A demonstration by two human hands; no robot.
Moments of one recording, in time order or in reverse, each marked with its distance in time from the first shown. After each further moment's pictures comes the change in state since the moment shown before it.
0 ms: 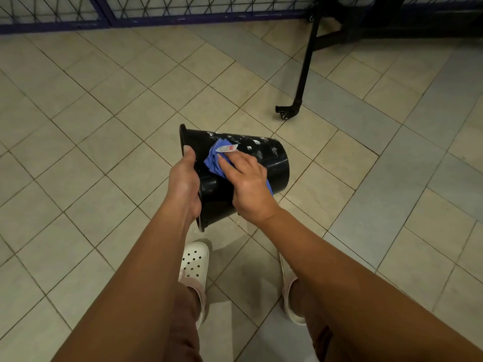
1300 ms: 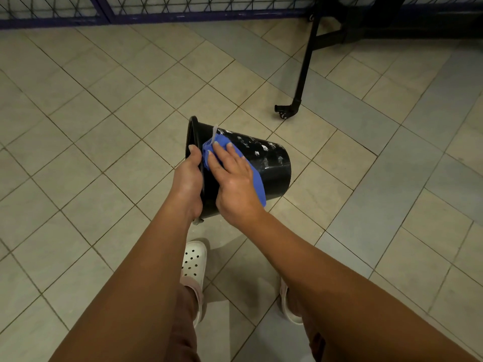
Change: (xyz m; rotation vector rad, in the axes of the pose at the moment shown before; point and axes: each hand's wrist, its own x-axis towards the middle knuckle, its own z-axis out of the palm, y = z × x) left_hand 0.001 -0.006 0.001 0.080 -0.128 0.031; right_hand 0.004 -0.028 0.008 0.165 0.022 0.112
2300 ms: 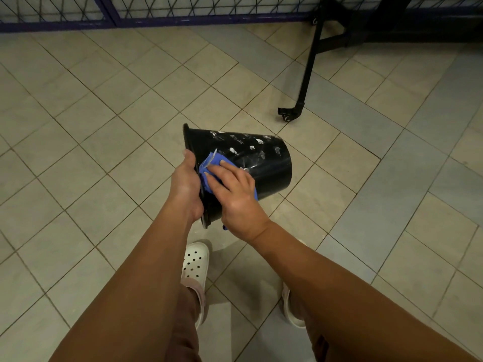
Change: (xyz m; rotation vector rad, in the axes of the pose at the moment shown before) left_hand -0.001 0.000 -0.005 -0.081 0.016 -0.044; right_hand -0.016 0.011 0.006 -0.145 -0.016 -0.229
